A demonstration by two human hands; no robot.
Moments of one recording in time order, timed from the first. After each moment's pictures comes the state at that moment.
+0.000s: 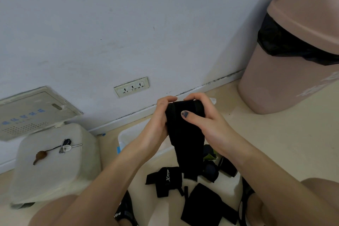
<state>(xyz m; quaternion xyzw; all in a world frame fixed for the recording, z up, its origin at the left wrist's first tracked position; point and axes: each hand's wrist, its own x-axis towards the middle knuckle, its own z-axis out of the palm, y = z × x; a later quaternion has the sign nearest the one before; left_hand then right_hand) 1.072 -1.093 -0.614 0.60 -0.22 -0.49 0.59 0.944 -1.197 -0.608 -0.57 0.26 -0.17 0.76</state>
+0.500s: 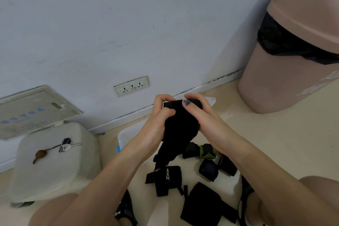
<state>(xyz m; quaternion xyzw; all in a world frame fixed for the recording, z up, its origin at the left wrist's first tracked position) 1.075 -1.093 -0.613 0.61 -0.23 -0.48 0.59 0.952 -1.199 -0.614 -0.58 0.31 -0.14 0.74</state>
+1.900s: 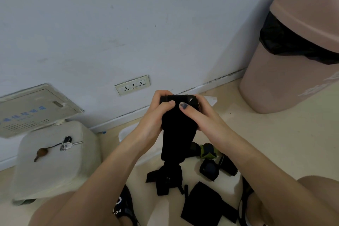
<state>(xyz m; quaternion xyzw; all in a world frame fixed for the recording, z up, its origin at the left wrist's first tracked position) 1.087 -1.095 -0.614 0.59 -0.23 -0.47 0.61 0.951 -1.197 -0.610 -0.61 0.31 -0.12 0.72</state>
